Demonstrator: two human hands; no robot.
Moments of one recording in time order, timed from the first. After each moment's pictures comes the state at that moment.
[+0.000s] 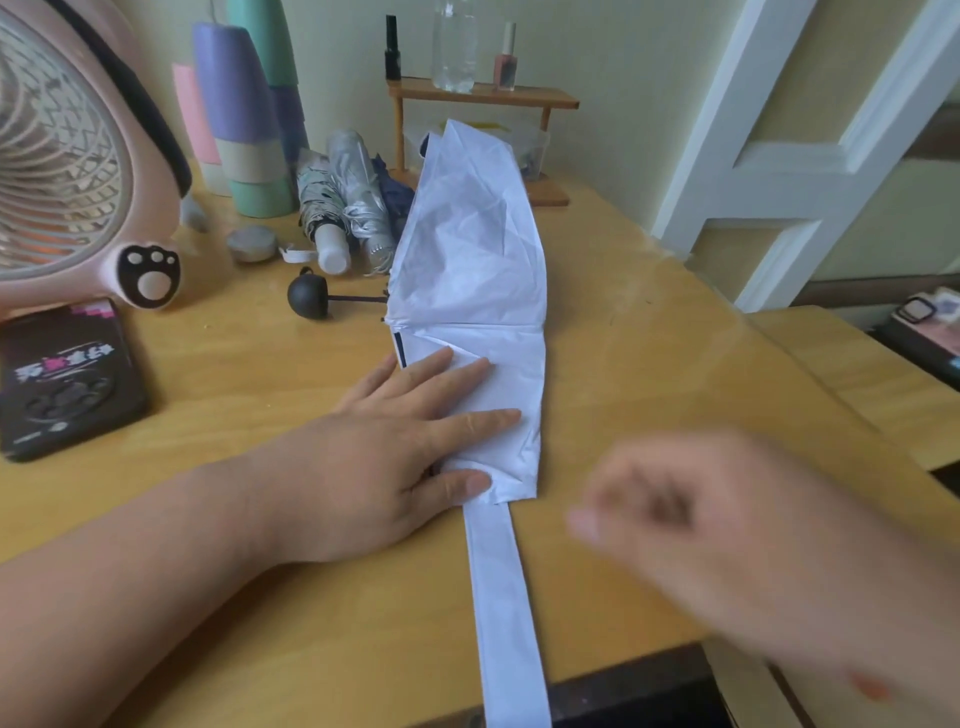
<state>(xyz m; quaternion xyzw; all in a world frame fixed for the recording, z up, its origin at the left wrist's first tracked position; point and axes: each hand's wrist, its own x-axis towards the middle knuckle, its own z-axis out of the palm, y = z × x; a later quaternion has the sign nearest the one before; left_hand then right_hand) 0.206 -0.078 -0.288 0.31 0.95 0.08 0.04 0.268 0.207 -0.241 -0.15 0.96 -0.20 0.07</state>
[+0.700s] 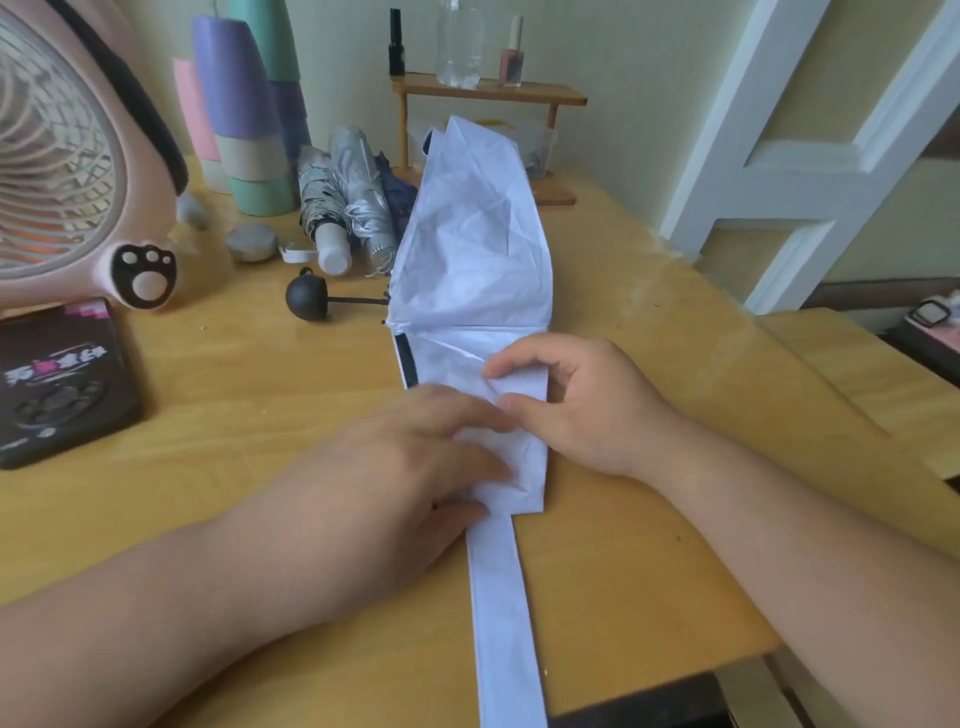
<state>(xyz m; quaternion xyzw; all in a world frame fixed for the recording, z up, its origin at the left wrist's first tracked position) 0.226 -0.066 -0.295 0.36 0.89 0.25 -0.14 0.141 0.151 -0.299 -0.27 0.84 -0.46 -0.04</state>
